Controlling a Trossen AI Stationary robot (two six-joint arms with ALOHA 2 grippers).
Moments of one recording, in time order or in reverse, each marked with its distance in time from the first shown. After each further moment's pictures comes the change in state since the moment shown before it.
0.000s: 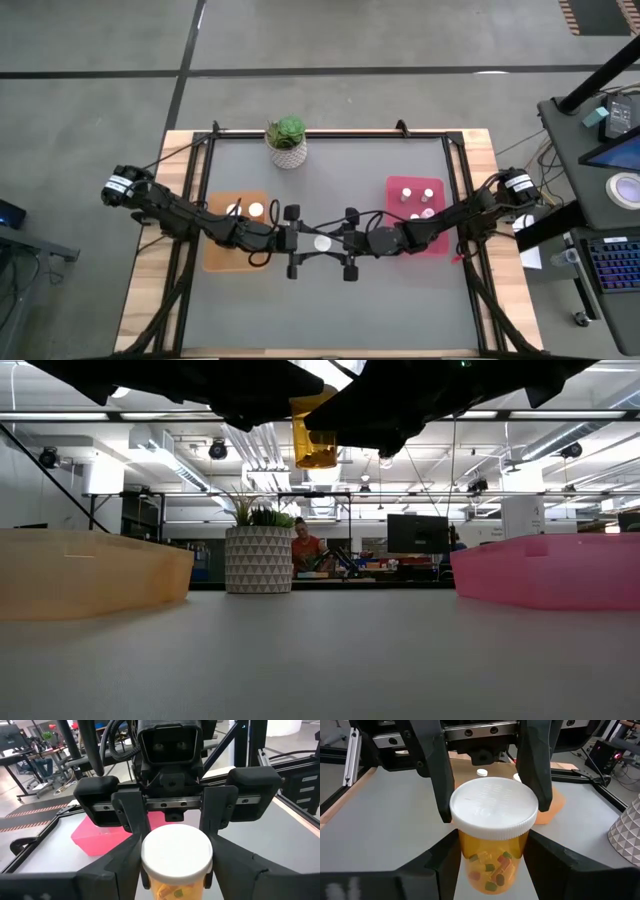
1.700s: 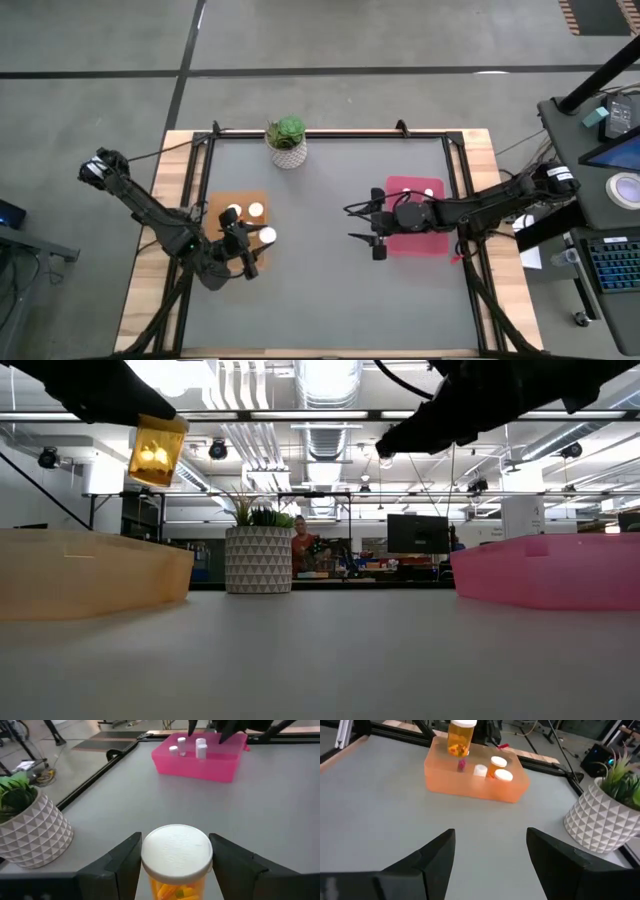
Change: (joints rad) left arm -0.397 -0.356 -0.001 -0.996 -0.690 -0.760; right arm -0.112 -0.359 -0.236 -0.177 -0.121 -0.138
